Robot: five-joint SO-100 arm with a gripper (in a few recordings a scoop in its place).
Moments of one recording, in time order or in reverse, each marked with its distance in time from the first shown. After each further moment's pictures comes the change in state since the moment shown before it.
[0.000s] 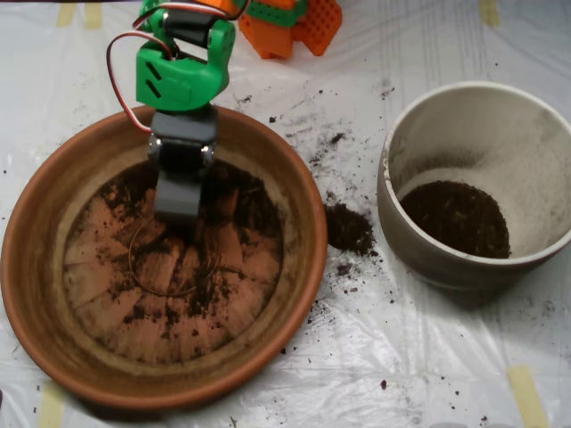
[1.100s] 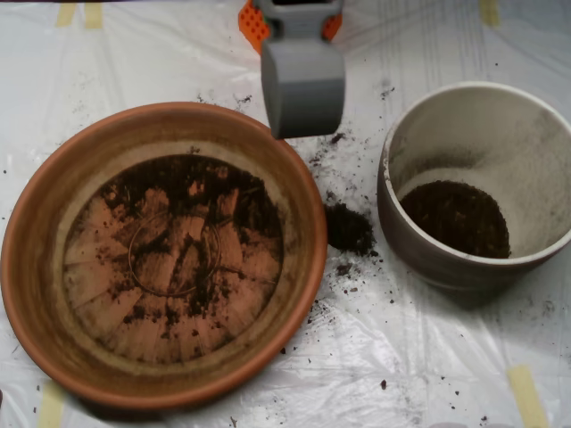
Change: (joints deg) arm -29.7 17.1 -42.2 42.3 15.1
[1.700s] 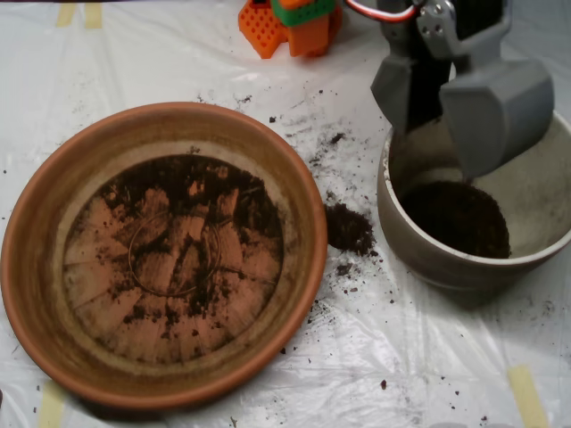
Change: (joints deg) arm -19.8 -19.0 -19.0 14.5 -2.0
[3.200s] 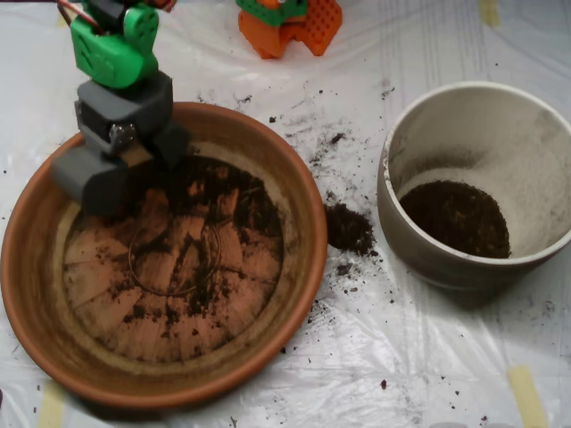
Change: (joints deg) arm 64.2 -7.2 45.4 -34.5 11.6
